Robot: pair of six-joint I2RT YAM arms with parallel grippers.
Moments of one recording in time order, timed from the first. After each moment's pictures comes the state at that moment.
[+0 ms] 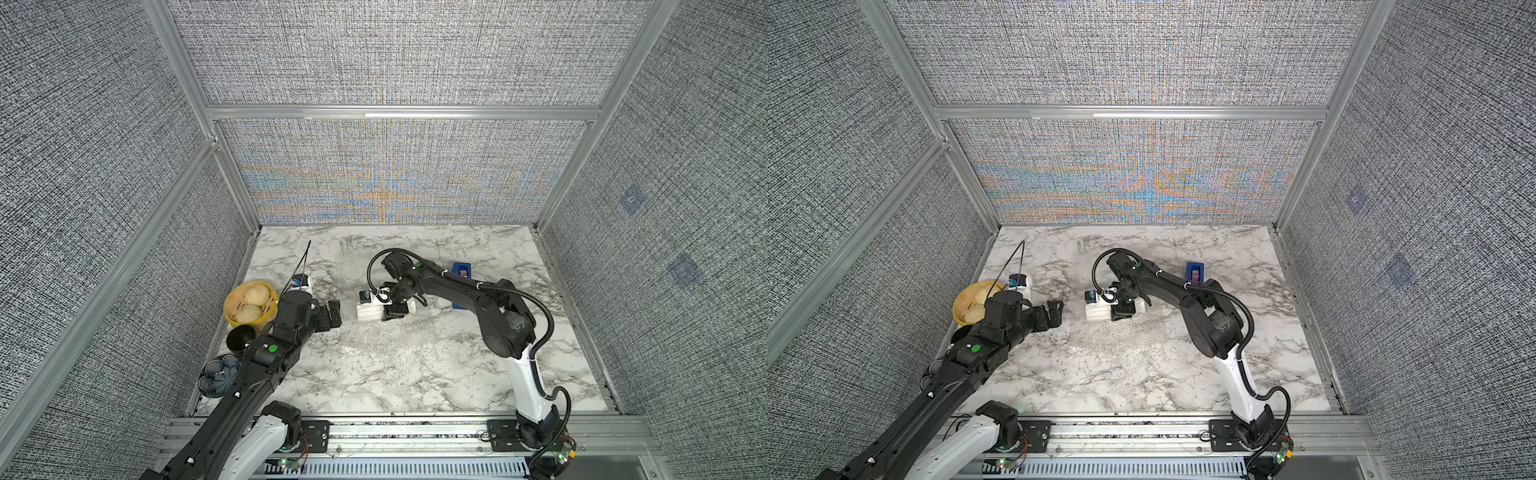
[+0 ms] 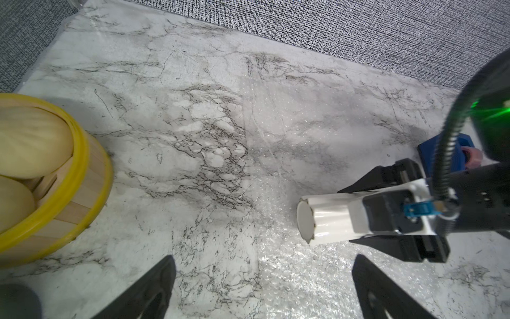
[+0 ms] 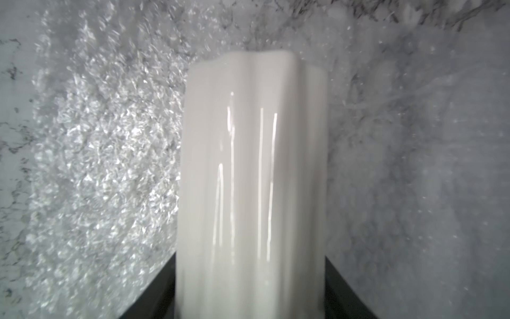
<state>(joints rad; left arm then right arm) -0.37 0.83 0.64 -0.44 -0.10 -0.39 0.73 2.21 1.73 -0.72 -0.31 -1.00</state>
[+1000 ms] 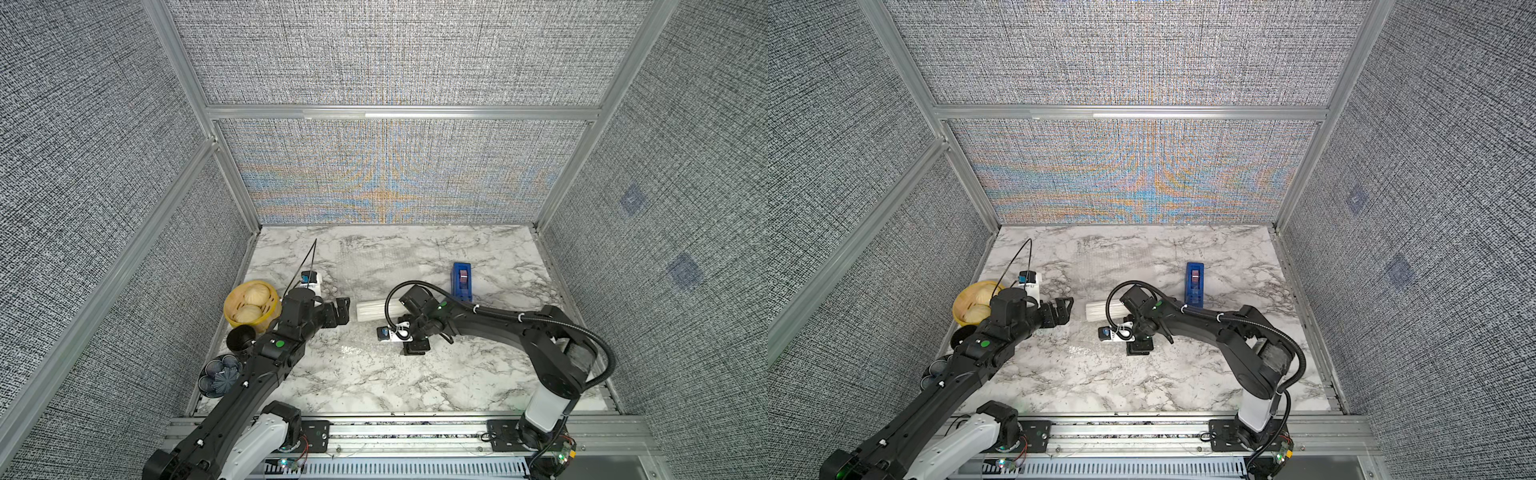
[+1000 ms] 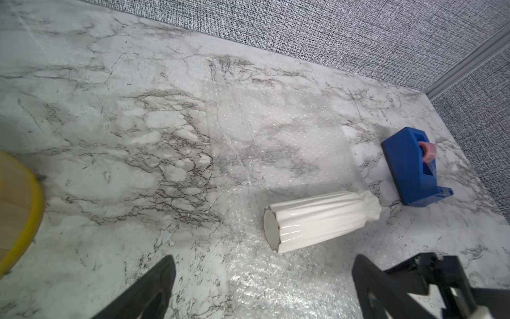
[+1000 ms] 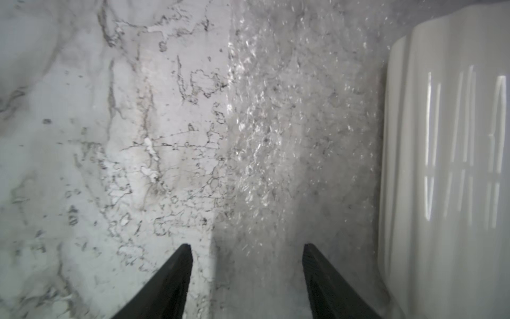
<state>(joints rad) -0.37 0.90 0.61 -0.27 0.03 -0.37 0.83 1.79 1.11 -0.48 -0.23 -0.88</state>
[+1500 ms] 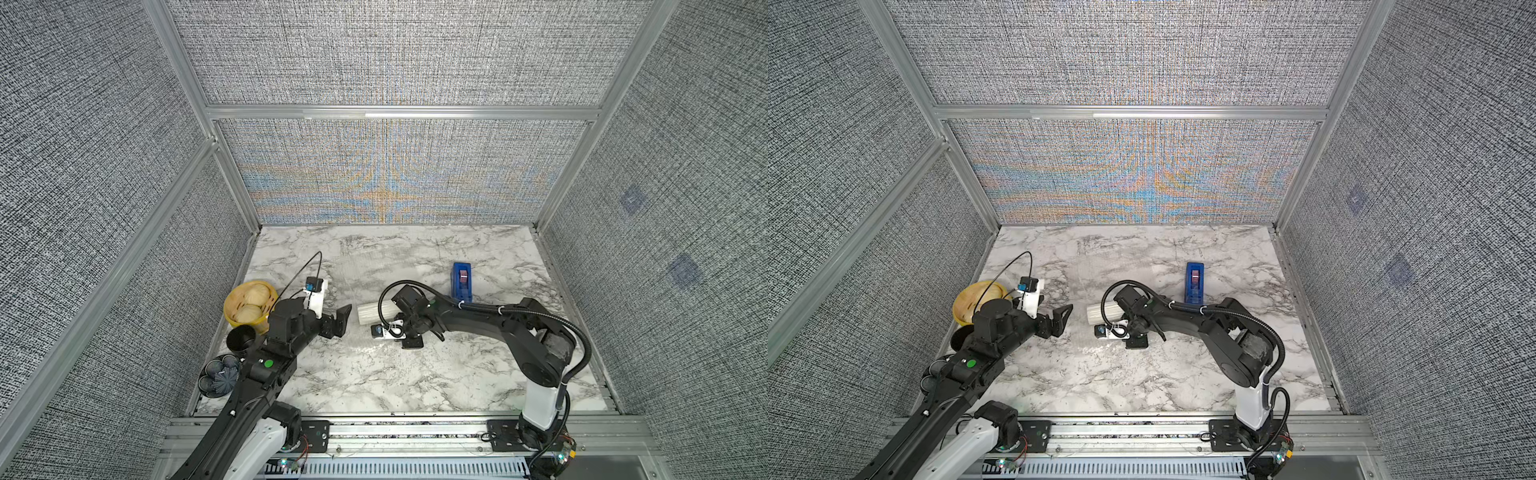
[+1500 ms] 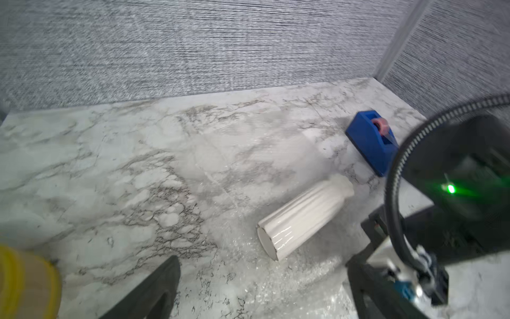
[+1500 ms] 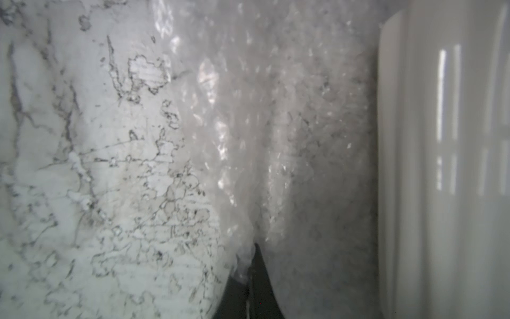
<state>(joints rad) -0.37 0.69 0.52 -0.25 0.20 -0.01 0.82 1.86 1.18 -0.50 -0.20 -0.87</state>
